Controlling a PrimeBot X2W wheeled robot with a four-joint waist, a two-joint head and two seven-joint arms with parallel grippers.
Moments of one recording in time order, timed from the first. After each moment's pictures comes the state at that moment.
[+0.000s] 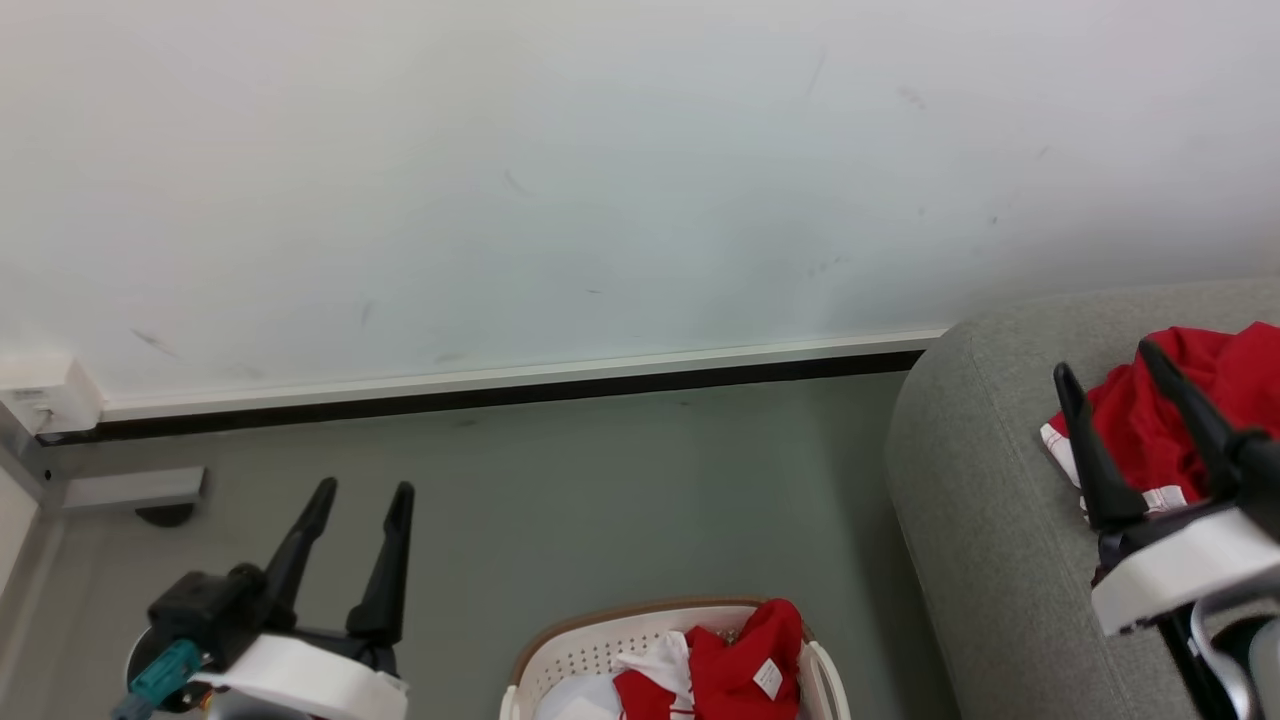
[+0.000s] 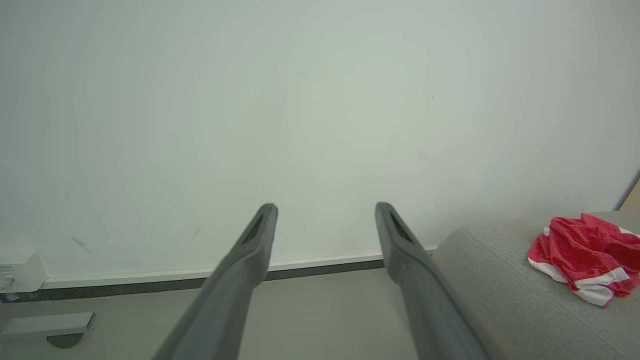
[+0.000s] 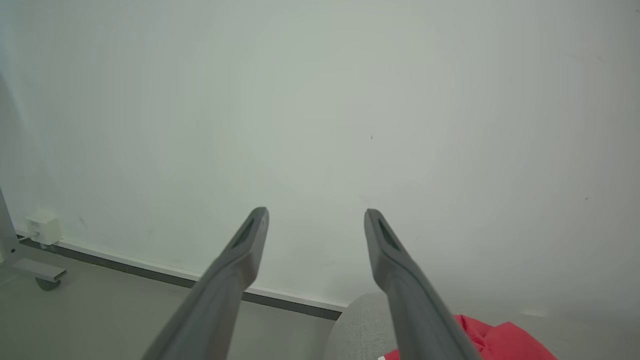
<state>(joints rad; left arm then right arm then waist) -0.15 0.34 -0.29 0.13 -0.48 0.00 -0.26 -0.29 -0.28 0.12 0.04 0.30 0.13 0.05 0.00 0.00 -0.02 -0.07</state>
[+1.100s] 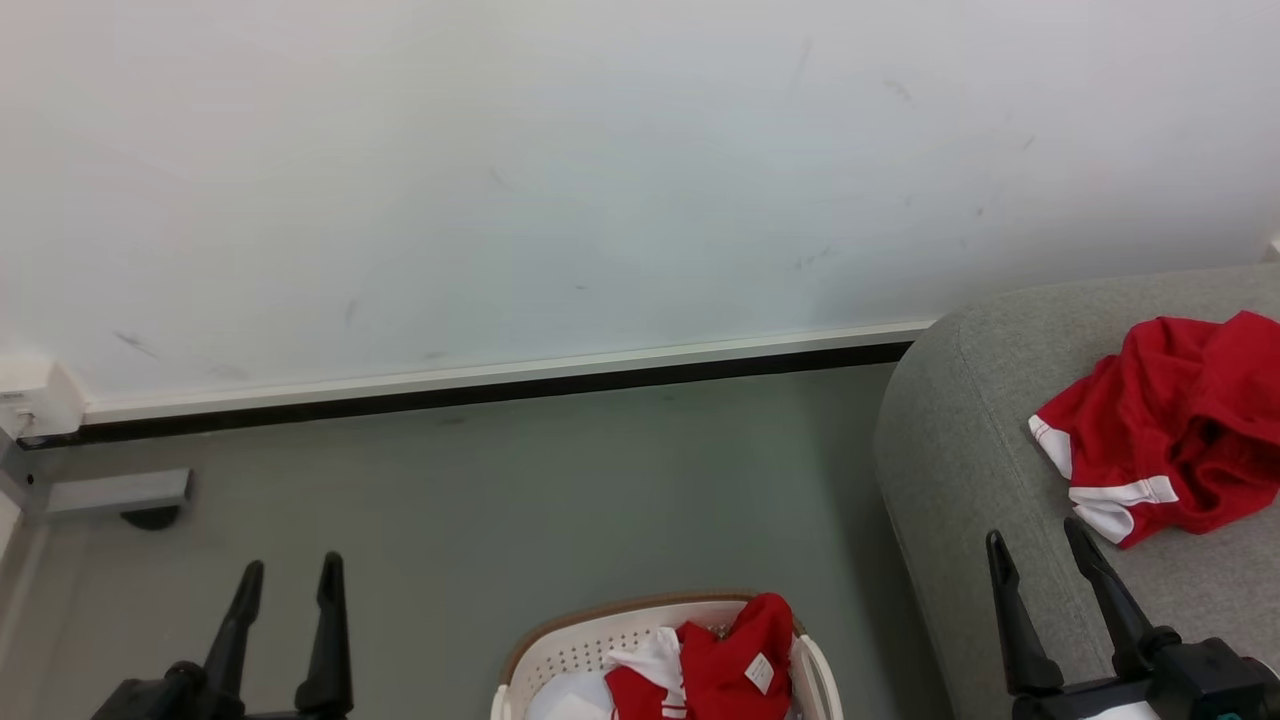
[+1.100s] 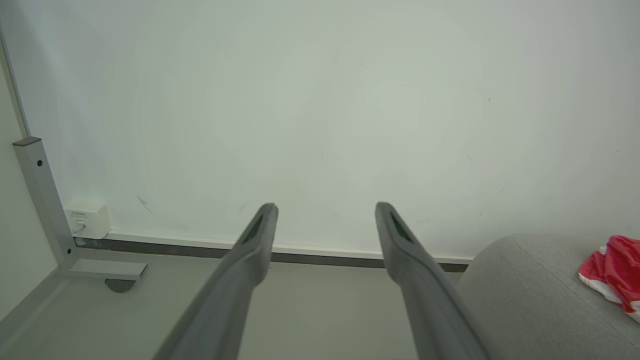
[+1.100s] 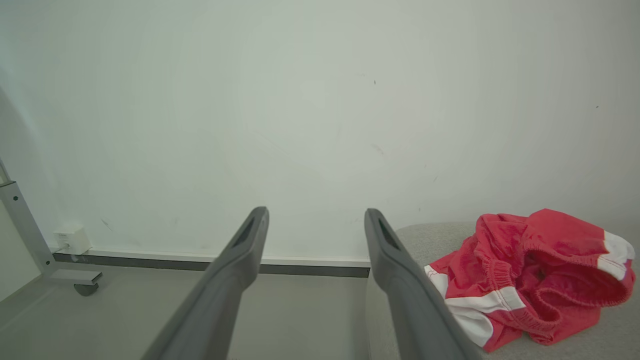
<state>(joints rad) 0.03 0.08 0.08 0.11 -0.24 -0.13 -0.26 -0.04 -0.07 0.09 0.15 0.20 0.13 -0.26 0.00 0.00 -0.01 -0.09</state>
